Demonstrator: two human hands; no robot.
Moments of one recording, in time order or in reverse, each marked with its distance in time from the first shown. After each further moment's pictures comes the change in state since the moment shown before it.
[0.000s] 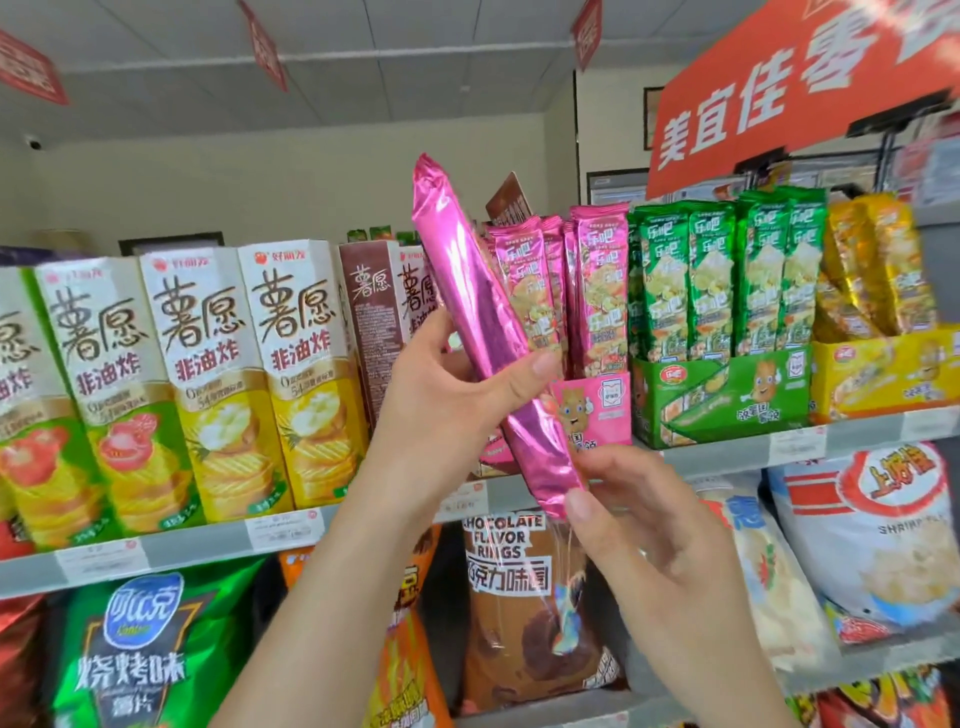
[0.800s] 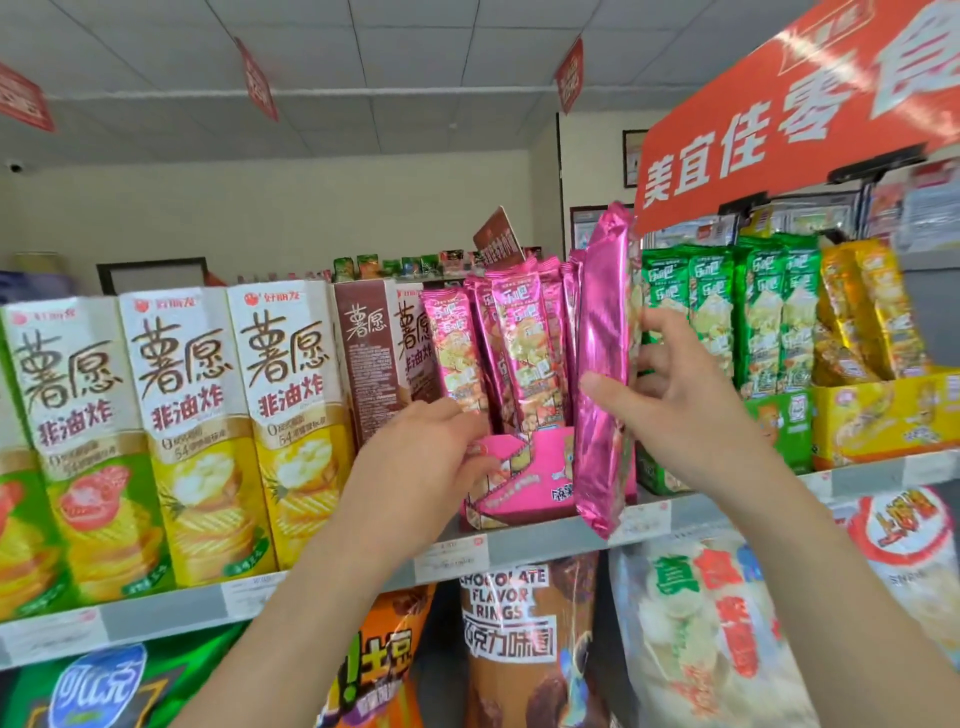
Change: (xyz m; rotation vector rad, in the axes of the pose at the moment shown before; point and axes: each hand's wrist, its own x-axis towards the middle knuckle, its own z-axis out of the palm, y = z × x) left_hand 0.028 -0.044 -0.040 1.296 -0.190 0.224; right_hand 0.130 0.001 -0.028 -0.264 -0.132 0.037
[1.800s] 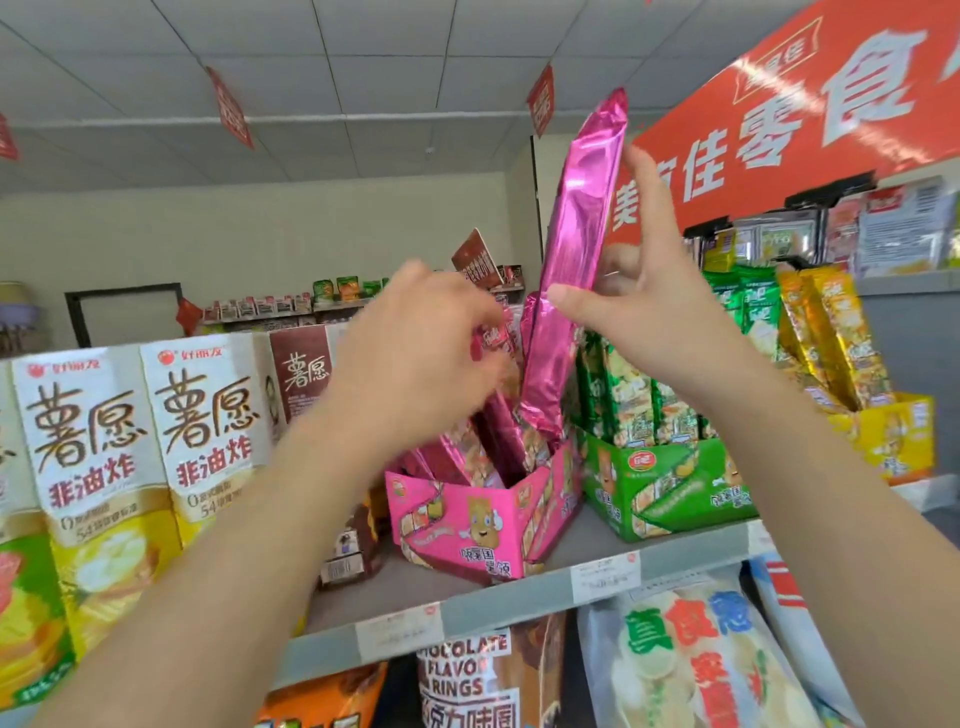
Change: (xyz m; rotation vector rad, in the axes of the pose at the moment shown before) left_hand 0.099 0.031 -0.054 0.129 0.235 0.138; right_hand 0.080 -0.032 -0.036 0.091 0.035 -0.207
